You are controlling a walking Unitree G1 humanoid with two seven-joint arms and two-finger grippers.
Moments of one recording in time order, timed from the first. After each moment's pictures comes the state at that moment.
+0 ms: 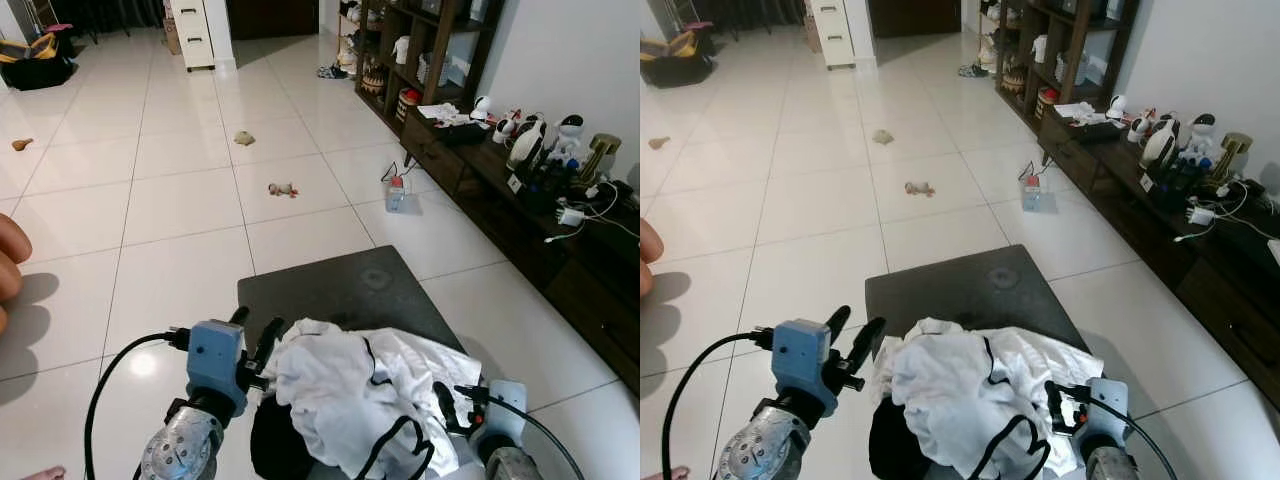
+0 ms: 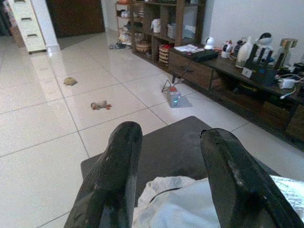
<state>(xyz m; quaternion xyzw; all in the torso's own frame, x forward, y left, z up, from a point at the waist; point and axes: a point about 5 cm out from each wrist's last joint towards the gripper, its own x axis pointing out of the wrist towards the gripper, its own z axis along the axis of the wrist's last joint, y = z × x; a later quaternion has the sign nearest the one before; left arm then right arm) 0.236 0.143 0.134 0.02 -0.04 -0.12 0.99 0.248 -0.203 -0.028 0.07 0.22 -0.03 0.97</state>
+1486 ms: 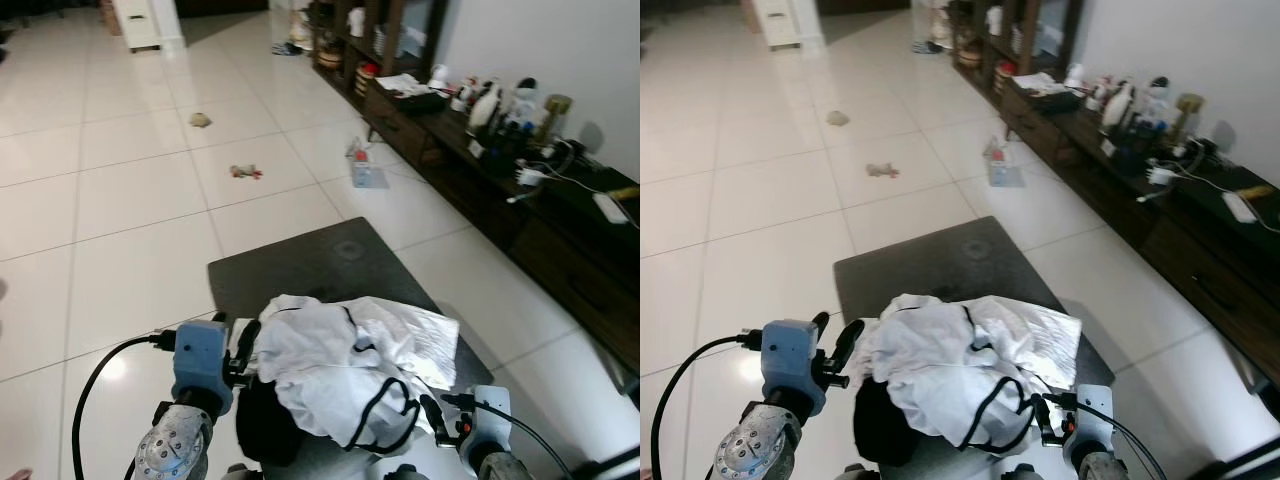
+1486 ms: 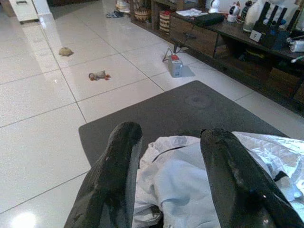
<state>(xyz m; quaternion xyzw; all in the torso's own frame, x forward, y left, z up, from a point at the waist) 0.245 0.158 0.123 0.03 0.00 -0.06 1.00 0.241 -0.195 -0.038 0.06 0.26 0.01 0.96</state>
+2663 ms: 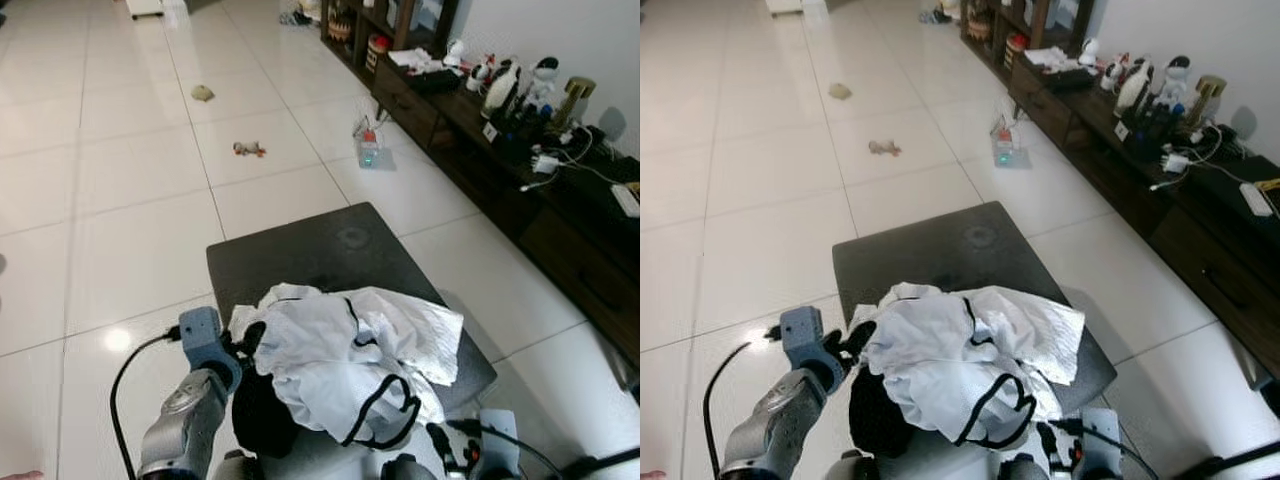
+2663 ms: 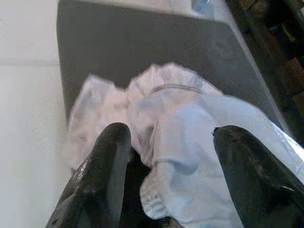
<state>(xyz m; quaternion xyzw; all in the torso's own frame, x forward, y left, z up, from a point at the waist) 0.308 0.170 0.065 -0.21 0.17 0.00 0.96 0.213 -0.202 -0.055 0.05 0.30 0.01 0.95</state>
